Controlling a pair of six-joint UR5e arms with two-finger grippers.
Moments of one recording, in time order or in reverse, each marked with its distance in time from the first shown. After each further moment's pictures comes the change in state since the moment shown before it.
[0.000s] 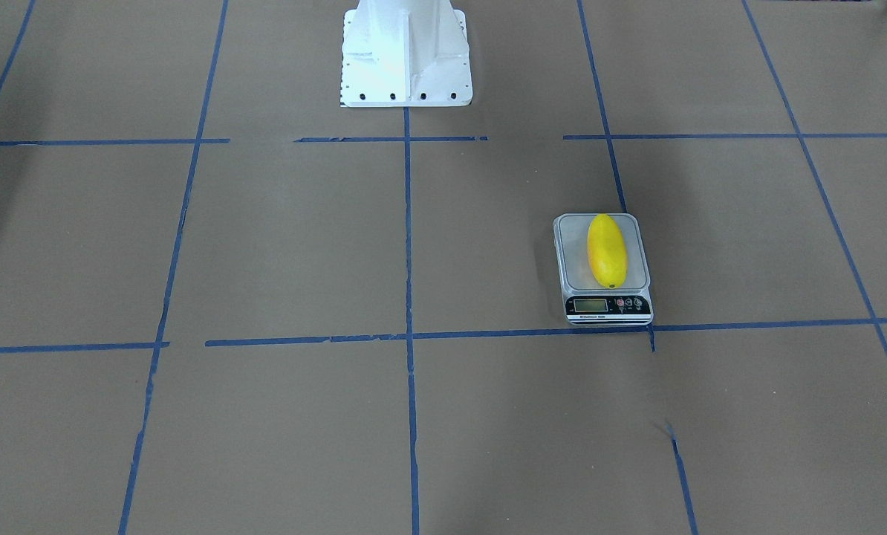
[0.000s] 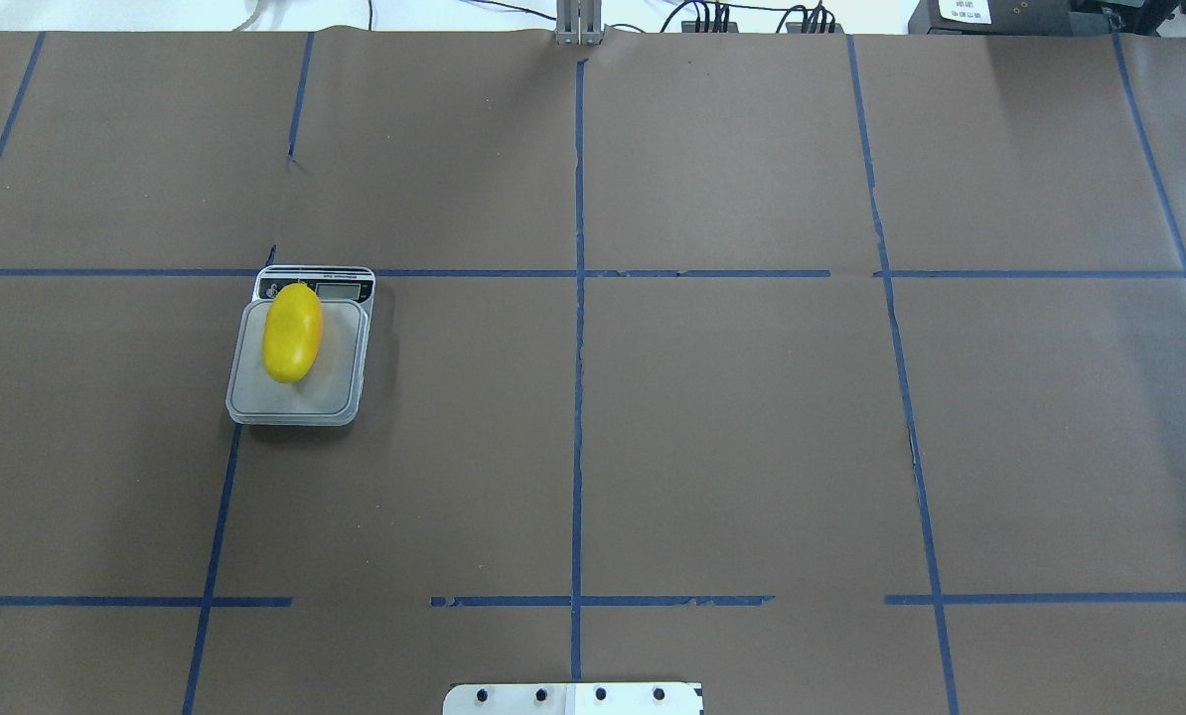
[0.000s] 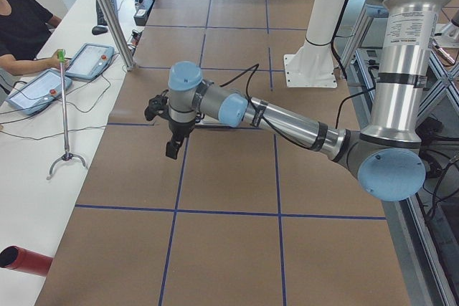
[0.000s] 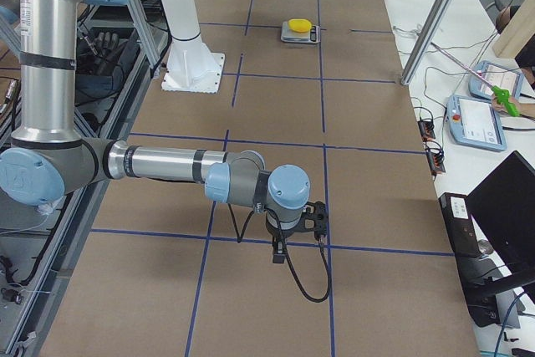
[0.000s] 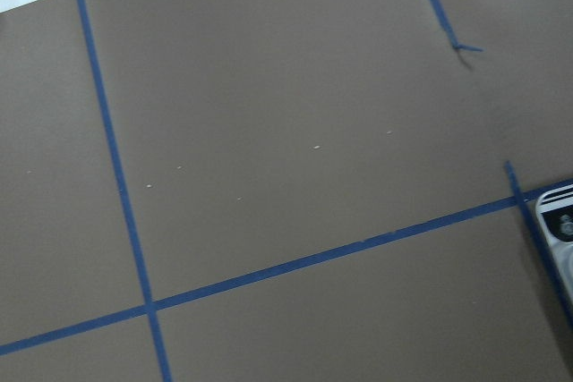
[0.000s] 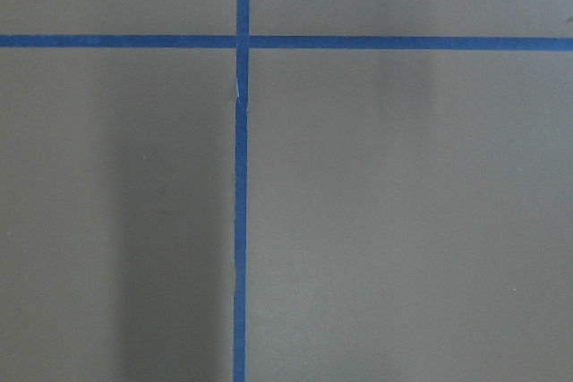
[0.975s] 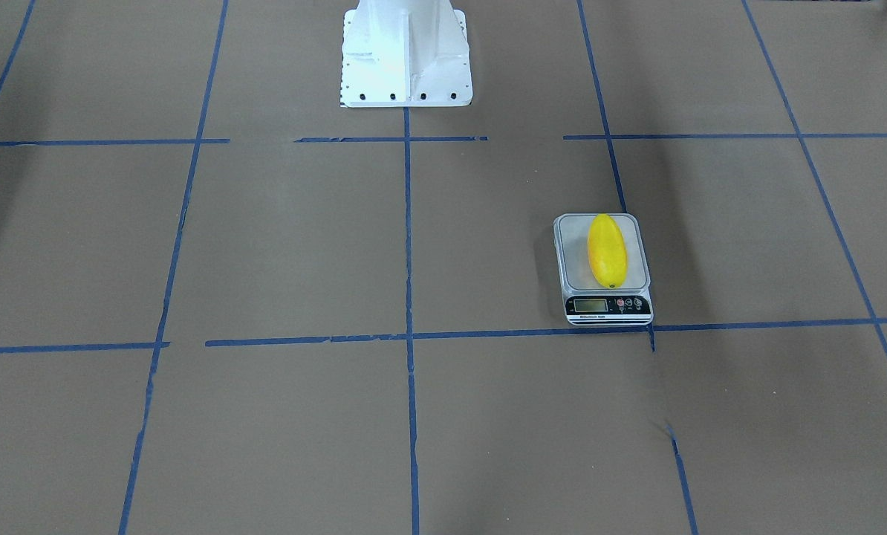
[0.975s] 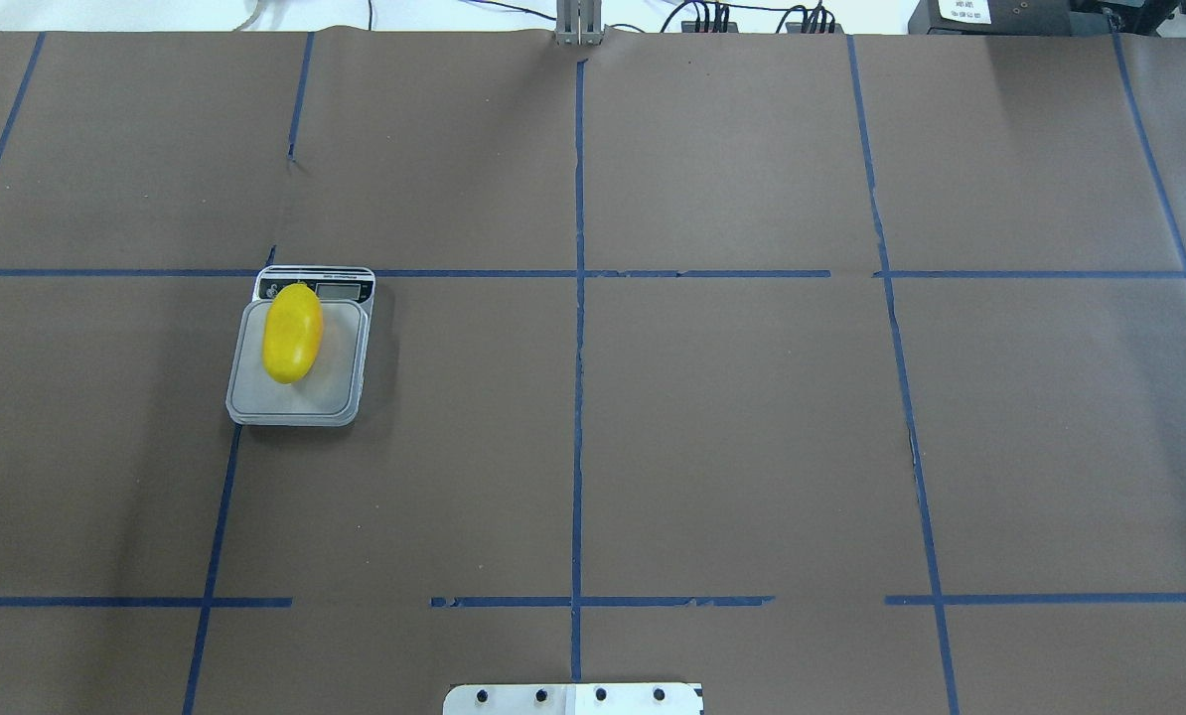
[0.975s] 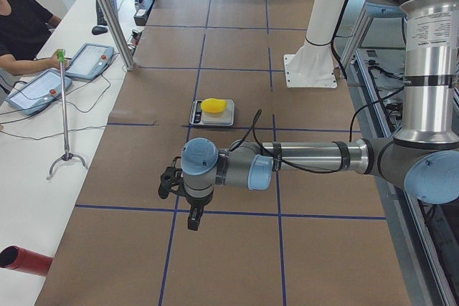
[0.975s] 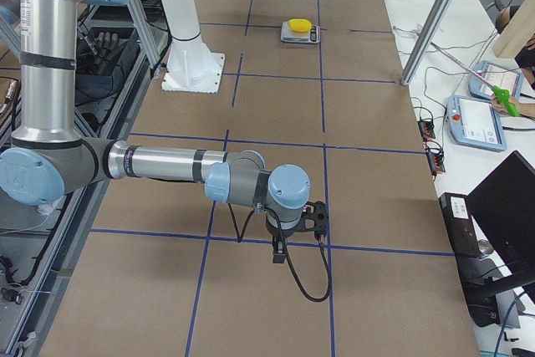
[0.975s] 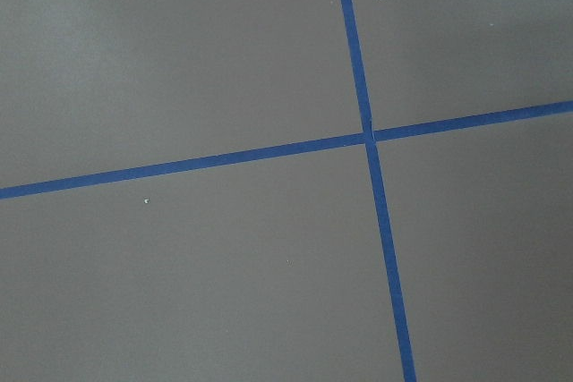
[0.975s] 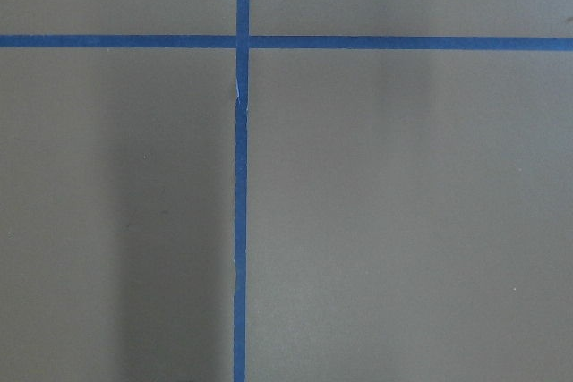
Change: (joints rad) left arm -0.112 0.106 0.153 -0.035 -0.037 0.094; right arm 0.000 0.000 0.000 0.000 0.000 0.000
